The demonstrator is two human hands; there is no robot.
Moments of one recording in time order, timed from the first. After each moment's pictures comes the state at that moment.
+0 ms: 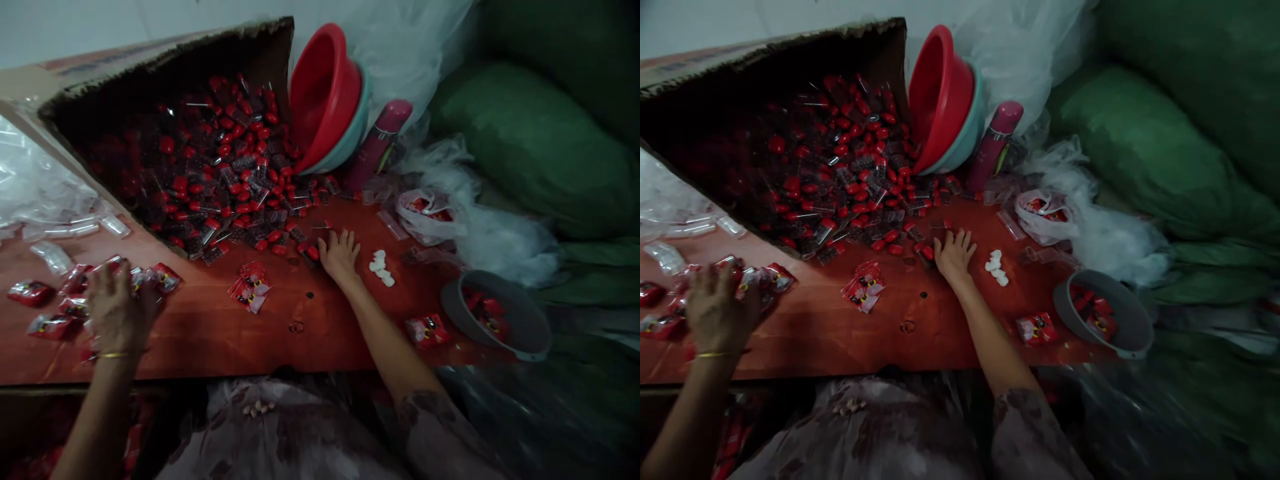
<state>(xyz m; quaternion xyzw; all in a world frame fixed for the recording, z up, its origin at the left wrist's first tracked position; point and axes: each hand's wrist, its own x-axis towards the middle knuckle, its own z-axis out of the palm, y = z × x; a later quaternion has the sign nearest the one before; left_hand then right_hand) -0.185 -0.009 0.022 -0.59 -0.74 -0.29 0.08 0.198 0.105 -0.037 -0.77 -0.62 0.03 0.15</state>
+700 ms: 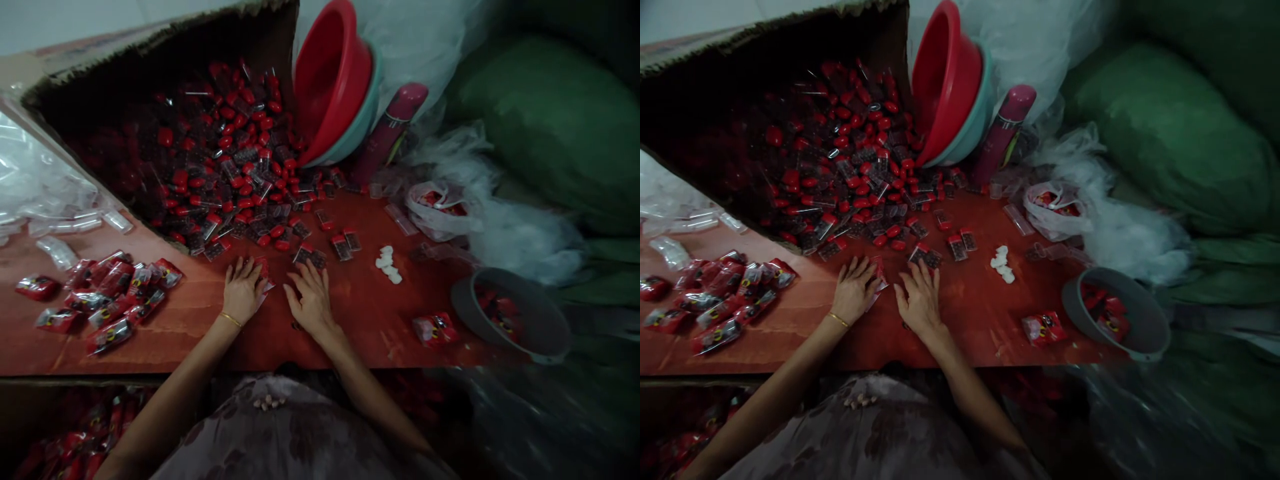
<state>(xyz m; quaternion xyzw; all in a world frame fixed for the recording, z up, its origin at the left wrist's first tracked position) -0.044 0.024 -0.039 -0.78 -0.61 -0.15 -0.04 0.131 0.003 -0.042 -0.58 -0.76 0.06 0.31</state>
